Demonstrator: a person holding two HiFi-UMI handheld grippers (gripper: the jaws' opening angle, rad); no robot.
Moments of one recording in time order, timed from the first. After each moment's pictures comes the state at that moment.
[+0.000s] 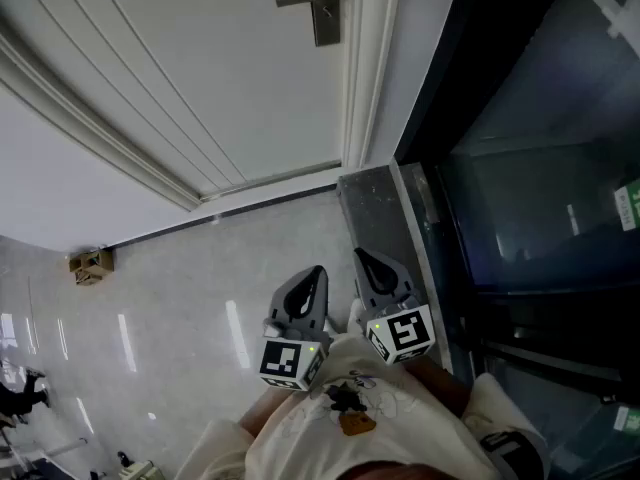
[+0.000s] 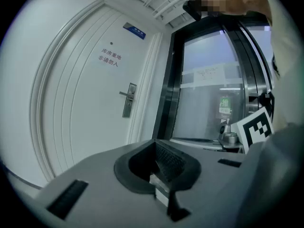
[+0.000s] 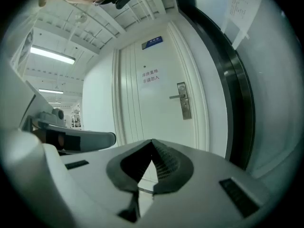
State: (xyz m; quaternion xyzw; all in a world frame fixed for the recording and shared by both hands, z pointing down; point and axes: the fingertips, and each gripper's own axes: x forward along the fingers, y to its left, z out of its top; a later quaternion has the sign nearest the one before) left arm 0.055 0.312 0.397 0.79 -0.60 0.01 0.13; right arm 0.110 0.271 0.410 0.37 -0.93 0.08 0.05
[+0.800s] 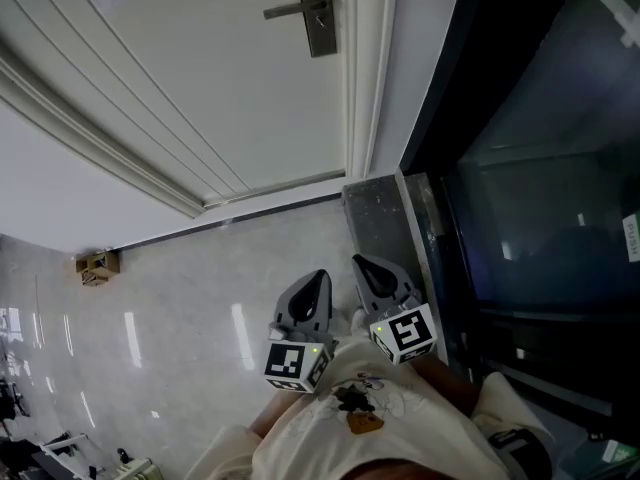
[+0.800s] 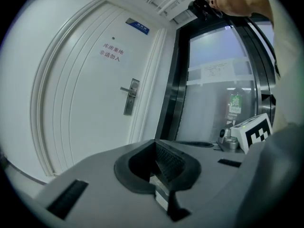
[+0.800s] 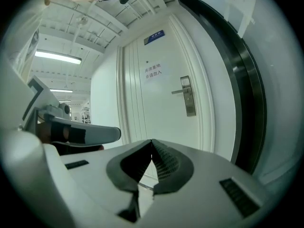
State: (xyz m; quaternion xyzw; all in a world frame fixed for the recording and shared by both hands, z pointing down) left arm 0.081 0.264 0.411 0.77 -0.62 0.00 0.15; right arm 0.127 0.228 0.433 0.31 -0.94 0.08 0.07
